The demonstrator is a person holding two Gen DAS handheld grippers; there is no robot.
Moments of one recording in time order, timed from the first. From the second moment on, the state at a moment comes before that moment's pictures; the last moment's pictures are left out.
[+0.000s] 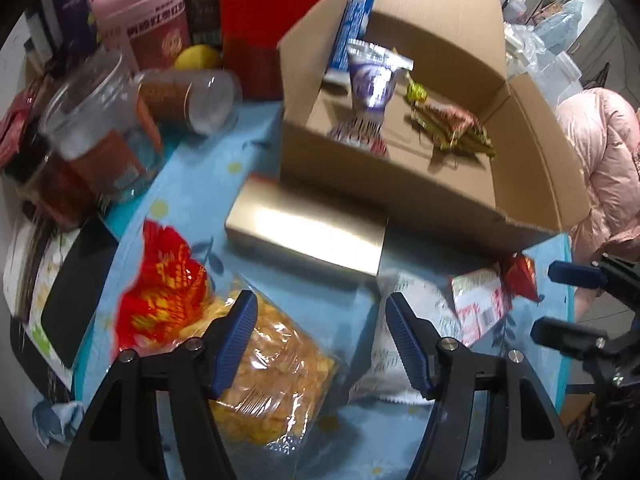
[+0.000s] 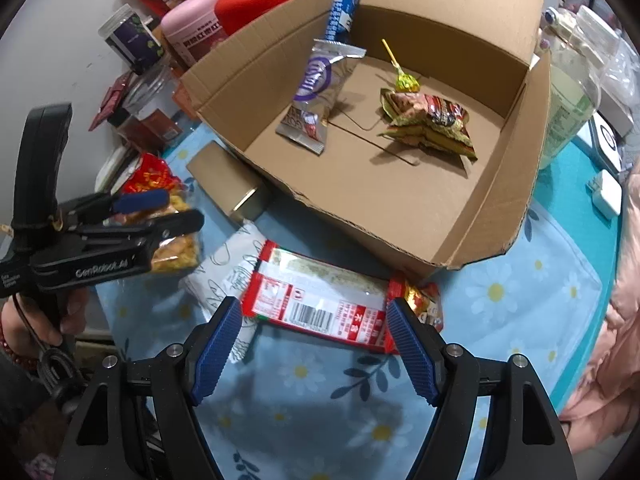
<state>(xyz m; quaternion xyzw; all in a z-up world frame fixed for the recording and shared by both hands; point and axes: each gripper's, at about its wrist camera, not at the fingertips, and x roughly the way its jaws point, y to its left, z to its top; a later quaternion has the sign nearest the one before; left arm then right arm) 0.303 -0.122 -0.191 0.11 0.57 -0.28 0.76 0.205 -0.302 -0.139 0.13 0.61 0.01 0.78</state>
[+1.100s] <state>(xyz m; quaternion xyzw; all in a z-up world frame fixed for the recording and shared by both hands) 0.277 -0.080 -0.237 0.13 0.60 -0.18 0.77 0.185 -0.282 -0.140 0.12 0.62 0.05 0.78</state>
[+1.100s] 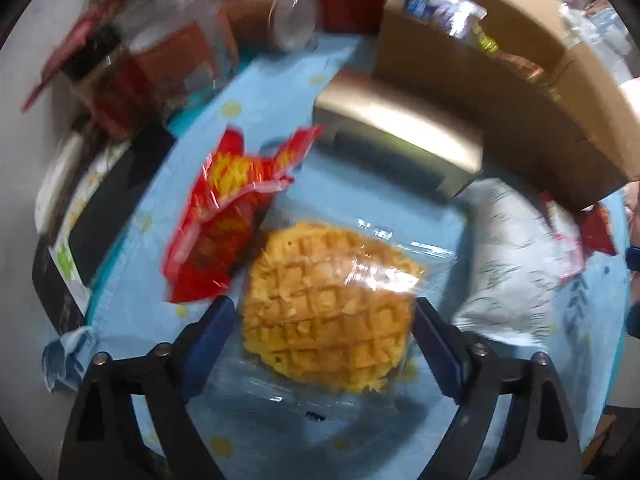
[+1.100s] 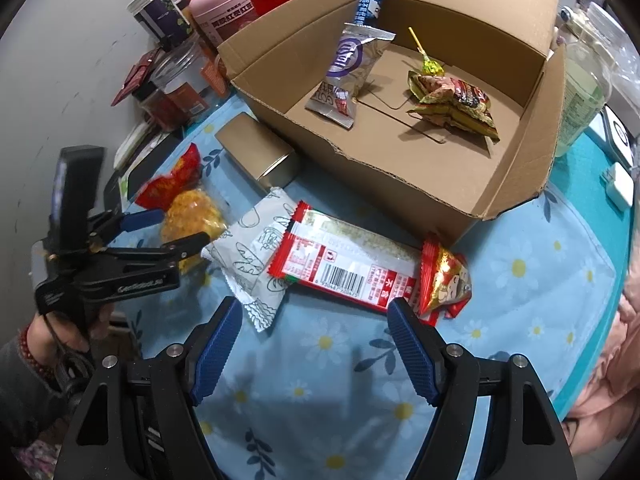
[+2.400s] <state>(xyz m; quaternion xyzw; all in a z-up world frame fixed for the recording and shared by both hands) 0.244 -0.014 -0.235 0.05 0.61 -0.02 0.79 0.237 -0.242 -0.195 0.16 0.65 0.07 0.74</state>
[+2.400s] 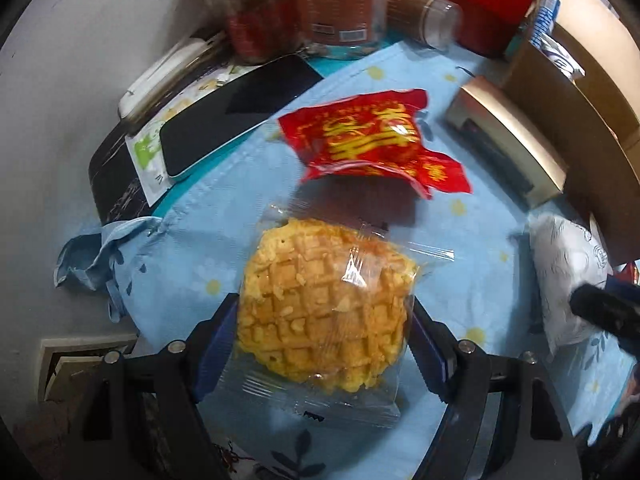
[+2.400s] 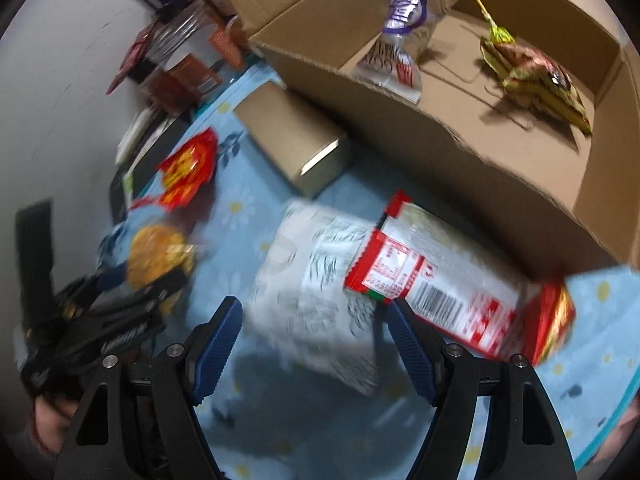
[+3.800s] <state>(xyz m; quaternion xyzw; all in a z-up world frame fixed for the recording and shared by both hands) 0.174 -0.085 -0.254 0.14 0.61 -0.18 0.76 0.128 -0.231 -0.204 0.09 0.68 0.03 0.73</state>
